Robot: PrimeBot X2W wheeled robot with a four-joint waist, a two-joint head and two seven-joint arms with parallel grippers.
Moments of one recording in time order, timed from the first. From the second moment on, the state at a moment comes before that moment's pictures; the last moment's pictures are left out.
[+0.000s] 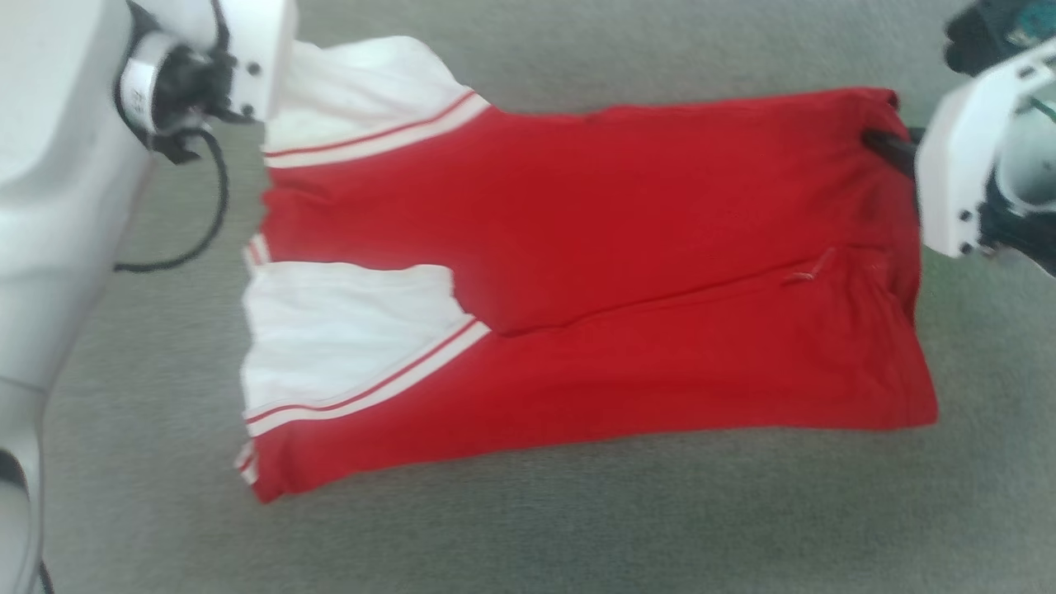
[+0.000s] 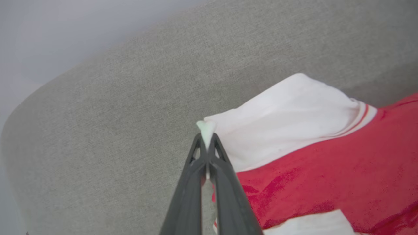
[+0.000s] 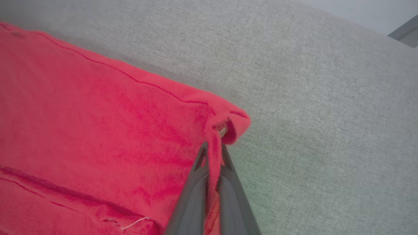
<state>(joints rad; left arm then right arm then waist) -1.35 0.47 -0.77 0.70 -0.81 0.02 0.88 -0.95 -0.60 0.58 0.41 0.82 0.13 0.64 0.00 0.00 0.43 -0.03</state>
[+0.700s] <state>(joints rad) -0.90 0.68 -0.83 -0.05 -0.86 0.26 1.03 -0.36 -0.60 0.15 0.05 0.73 0.13 0.85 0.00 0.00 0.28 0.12</state>
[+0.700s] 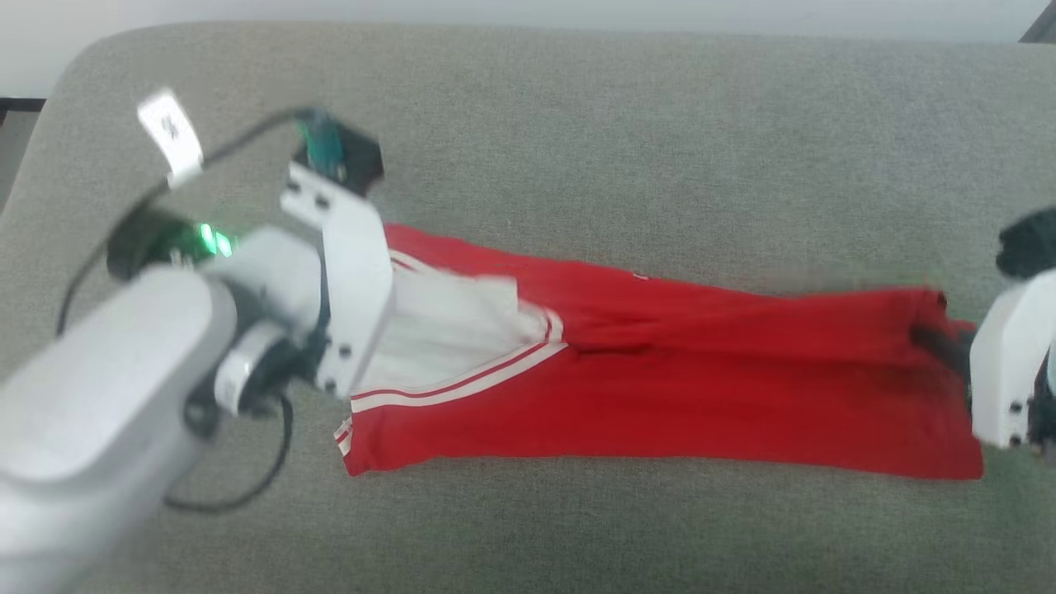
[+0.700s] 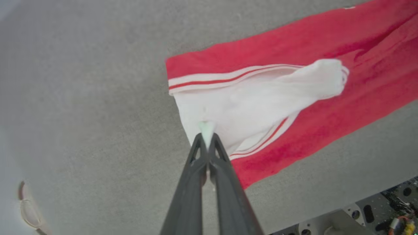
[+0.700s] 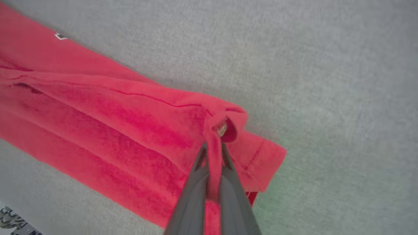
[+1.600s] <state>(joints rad) -0.61 0.66 -0.76 0.08 -0.86 0.20 0.52 -0.26 -0.45 0.10 0.08 0.62 0.13 0.77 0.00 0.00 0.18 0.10</state>
